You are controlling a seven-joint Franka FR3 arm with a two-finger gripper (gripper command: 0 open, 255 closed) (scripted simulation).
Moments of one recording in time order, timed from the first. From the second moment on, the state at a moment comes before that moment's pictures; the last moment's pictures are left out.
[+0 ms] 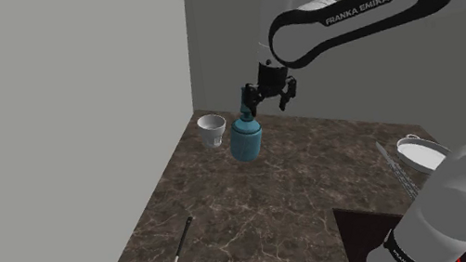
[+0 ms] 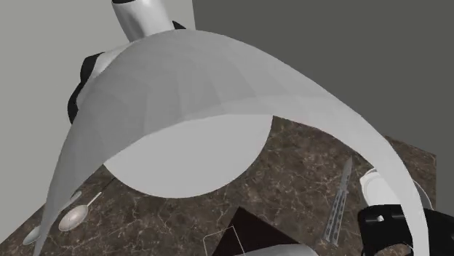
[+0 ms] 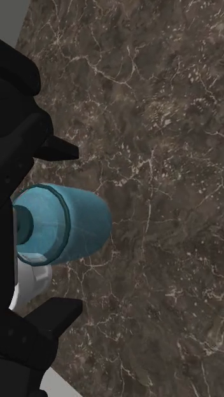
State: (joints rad) arm -0.16 -0.37 0.22 -2.40 -0.07 2.12 0.57
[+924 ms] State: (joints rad) arm -0.28 -0.02 0.28 -2.20 -0.32 2.34 1.08
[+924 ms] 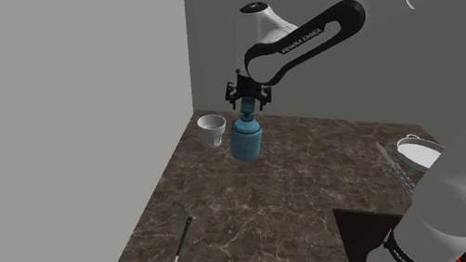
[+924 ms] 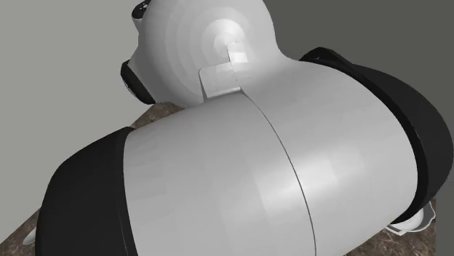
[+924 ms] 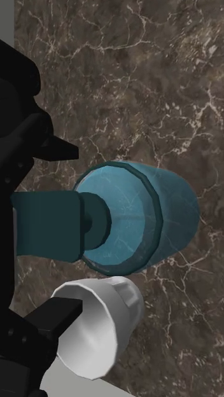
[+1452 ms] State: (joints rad) arm -0.29 0.01 0.28 -2.21 -0.35 2.38 1.10
